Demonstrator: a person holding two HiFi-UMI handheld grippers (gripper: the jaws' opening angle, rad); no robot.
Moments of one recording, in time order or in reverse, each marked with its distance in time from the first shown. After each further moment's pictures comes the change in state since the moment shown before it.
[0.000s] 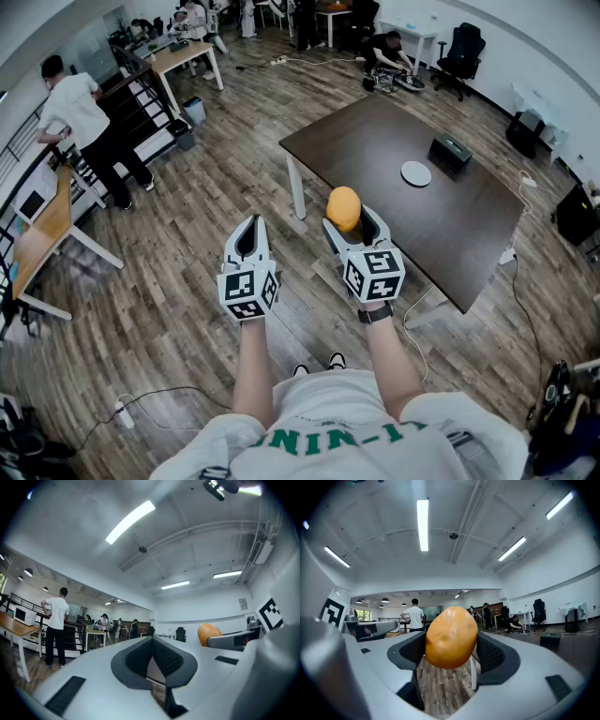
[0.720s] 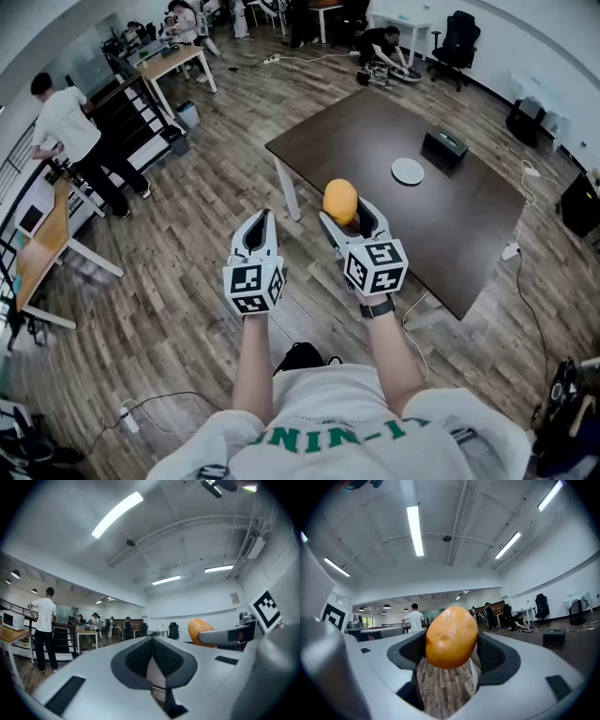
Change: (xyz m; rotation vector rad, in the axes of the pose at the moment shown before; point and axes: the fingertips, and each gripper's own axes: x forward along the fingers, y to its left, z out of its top) left arm 0.073 -0.084 -0.022 0.063 0.048 -0.086; right arm 0.012 -0.085 -0.003 0.067 -0.020 0.046
